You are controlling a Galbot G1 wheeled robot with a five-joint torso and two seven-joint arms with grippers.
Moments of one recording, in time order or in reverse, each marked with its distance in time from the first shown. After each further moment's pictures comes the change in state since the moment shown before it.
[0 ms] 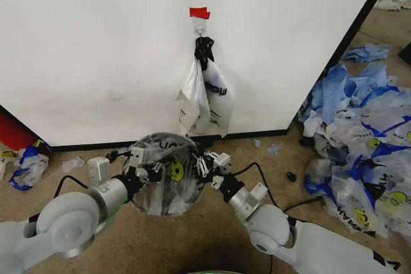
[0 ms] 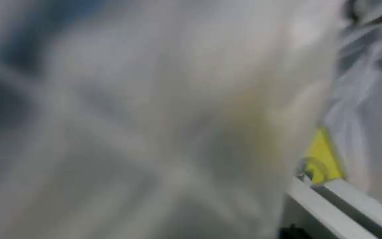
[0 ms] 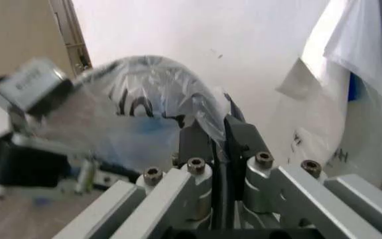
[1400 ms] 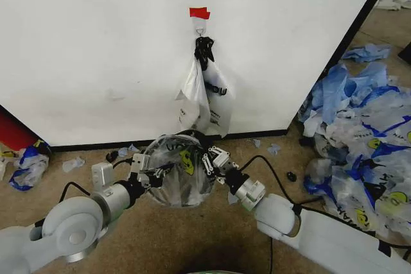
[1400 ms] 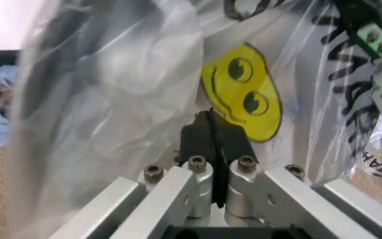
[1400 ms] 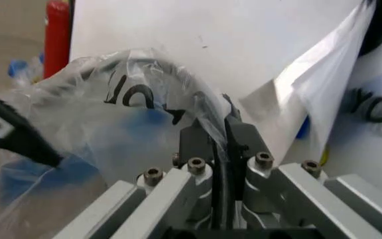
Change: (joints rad) left arm 0.018 -0.038 0.011 -0.028 -0.029 0.021 -0.030; right arm 0.107 -0.051 -0.018 -0.094 -0.347 -0.083 0.031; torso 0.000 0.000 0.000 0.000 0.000
